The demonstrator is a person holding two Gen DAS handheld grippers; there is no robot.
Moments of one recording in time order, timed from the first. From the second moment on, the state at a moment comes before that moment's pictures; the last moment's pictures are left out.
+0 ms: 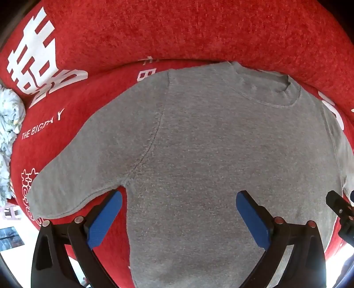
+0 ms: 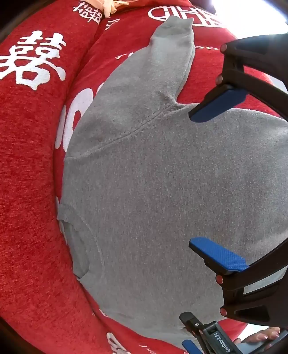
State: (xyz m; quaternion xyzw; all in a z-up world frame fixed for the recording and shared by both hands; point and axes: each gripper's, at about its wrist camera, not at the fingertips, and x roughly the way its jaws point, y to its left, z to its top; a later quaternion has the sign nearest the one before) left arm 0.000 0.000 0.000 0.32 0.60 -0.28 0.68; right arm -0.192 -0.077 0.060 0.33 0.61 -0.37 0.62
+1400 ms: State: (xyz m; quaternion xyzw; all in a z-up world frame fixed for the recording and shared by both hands) left arm 0.003 0.013 0.001 0.31 0.58 -0.29 0.70; right arm -0.182 -0.073 0.063 0.33 0.61 -0.36 0.63
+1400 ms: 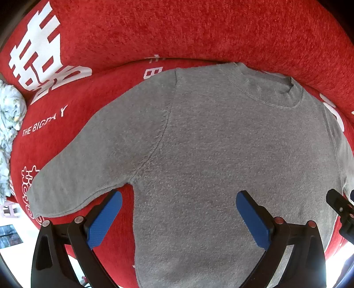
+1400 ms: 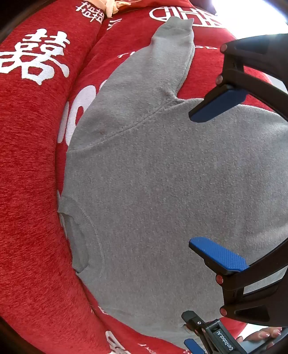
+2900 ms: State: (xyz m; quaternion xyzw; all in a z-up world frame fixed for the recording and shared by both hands) left arm 0.006 0.024 -0.002 0.32 0.60 -0.28 0.68; right arm -0.182 -0.063 0.063 0.33 0.61 -0.36 0.63
